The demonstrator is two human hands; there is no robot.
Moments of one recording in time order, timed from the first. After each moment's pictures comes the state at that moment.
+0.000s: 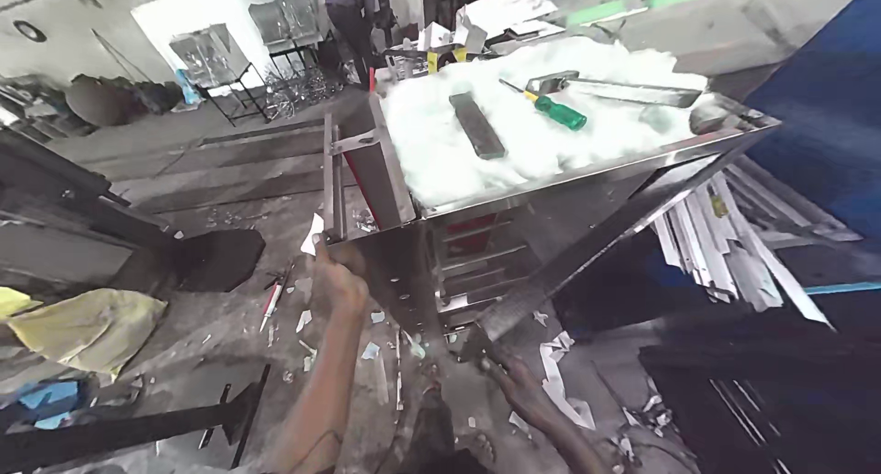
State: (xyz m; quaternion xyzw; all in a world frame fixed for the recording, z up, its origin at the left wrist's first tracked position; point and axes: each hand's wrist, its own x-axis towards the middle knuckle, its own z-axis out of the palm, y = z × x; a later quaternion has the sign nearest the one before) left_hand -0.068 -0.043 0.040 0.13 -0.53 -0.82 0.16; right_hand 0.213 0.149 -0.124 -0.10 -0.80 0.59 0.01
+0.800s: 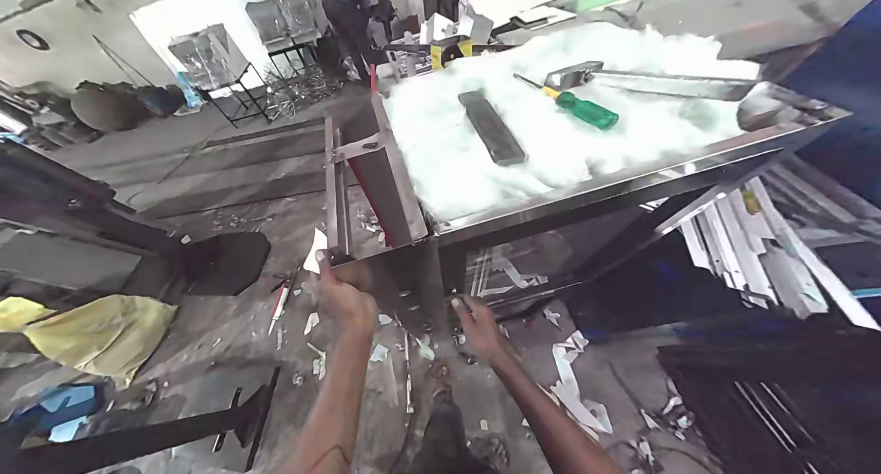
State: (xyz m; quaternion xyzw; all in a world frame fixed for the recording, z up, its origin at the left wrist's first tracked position) left_hand -0.065 -0.045 0.034 0.15 -0.52 -0.83 0.15; right_hand 0.067 0.124 -0.139 -0.19 -0.81 0.55 0.10
